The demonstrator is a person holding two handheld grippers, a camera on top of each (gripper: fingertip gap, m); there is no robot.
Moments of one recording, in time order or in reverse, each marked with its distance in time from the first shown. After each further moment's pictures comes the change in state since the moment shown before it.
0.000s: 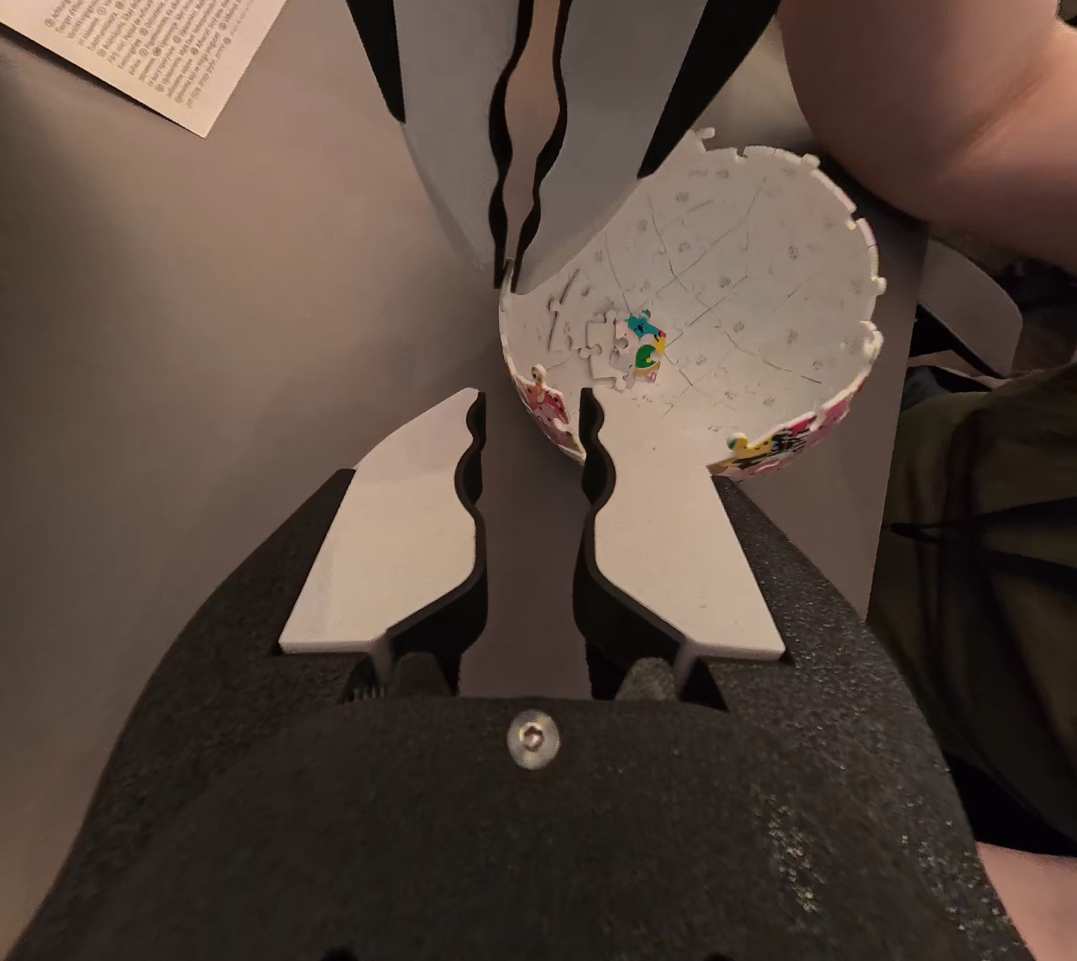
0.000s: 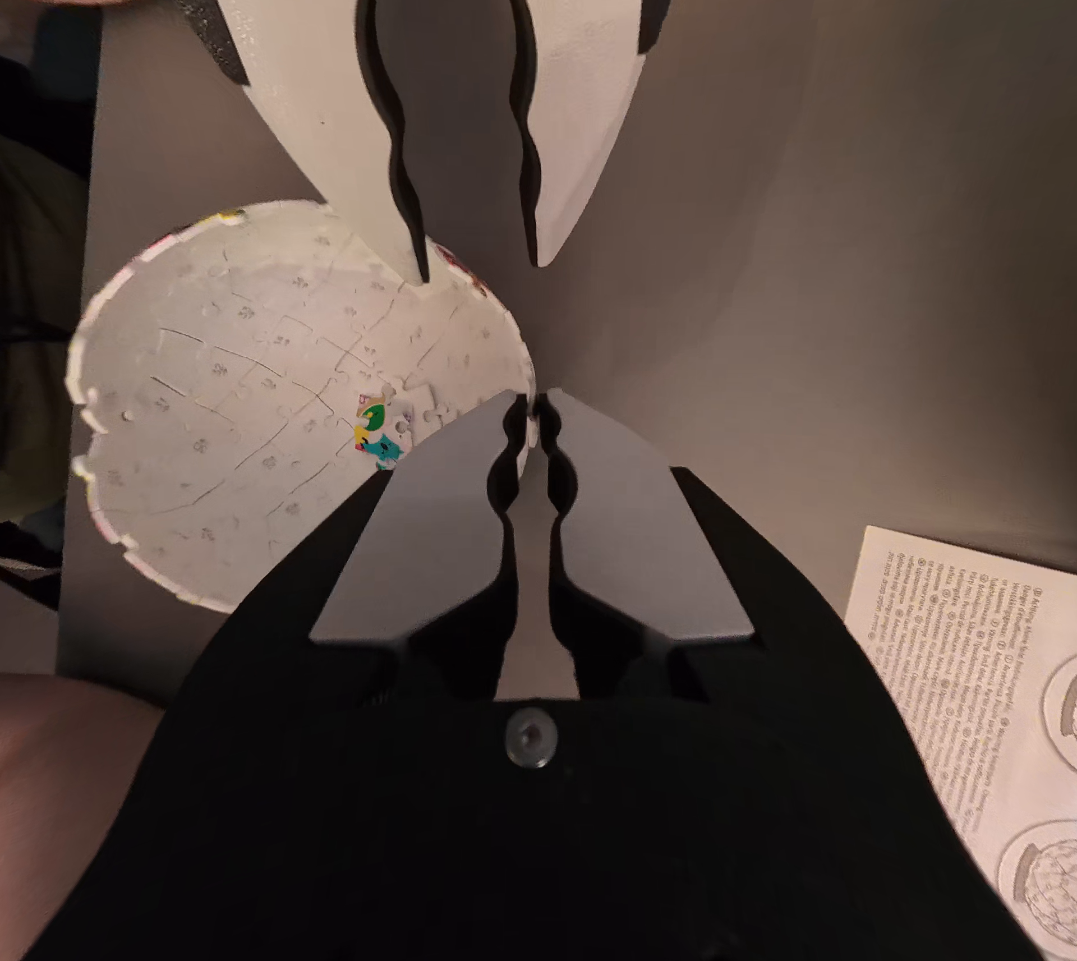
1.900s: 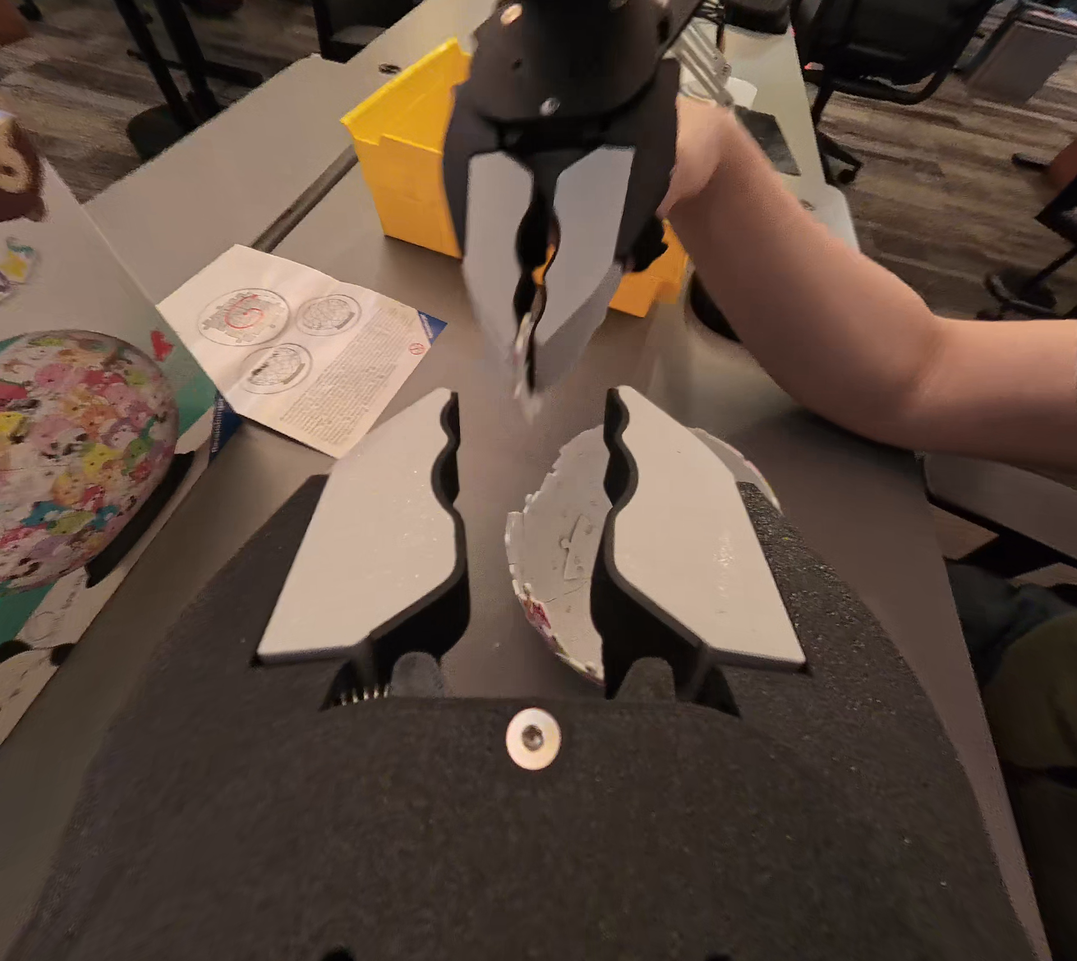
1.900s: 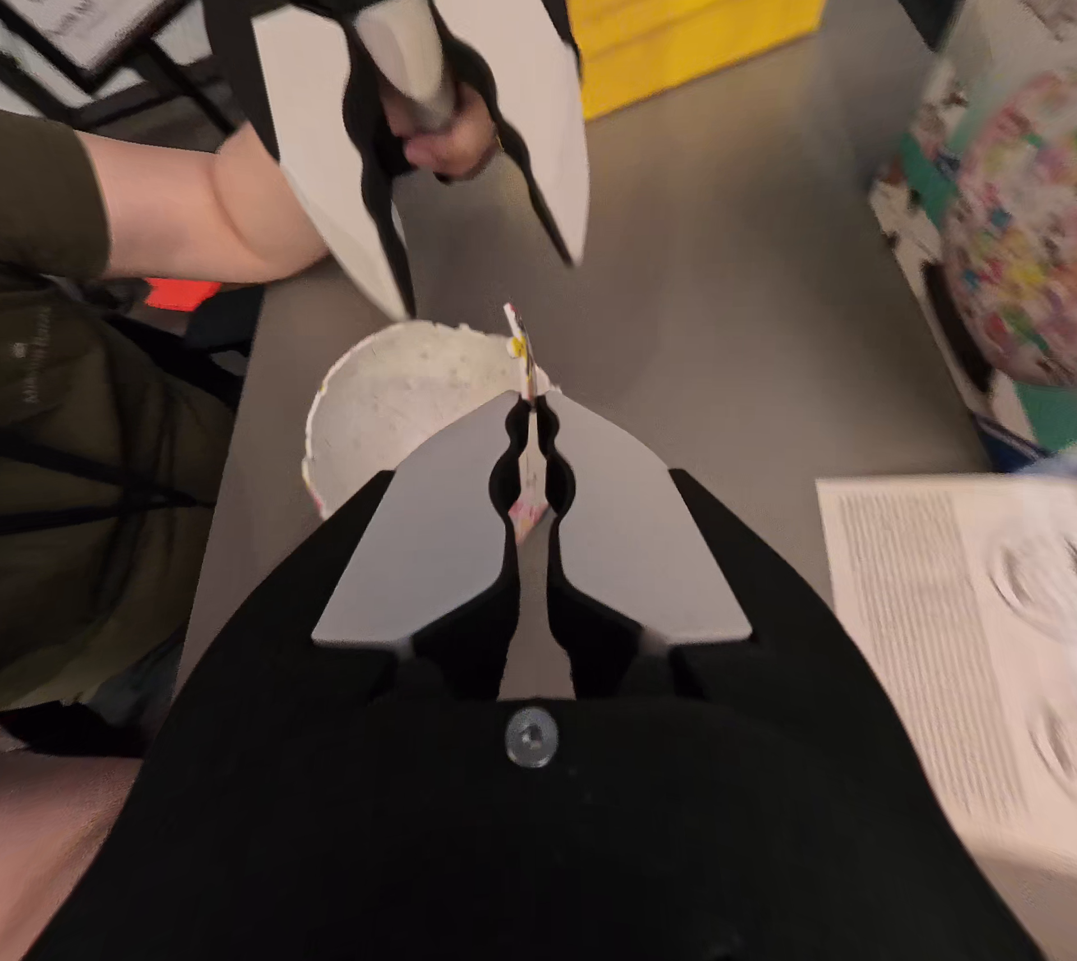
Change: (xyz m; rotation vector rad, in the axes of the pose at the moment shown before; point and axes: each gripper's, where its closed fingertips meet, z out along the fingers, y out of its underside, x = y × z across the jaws) left arm 0.025 -0.091 -0.047 0.546 -0.120 0.182; right arm -0.012 -0.021 -0.086 0.411 0.053 0.137
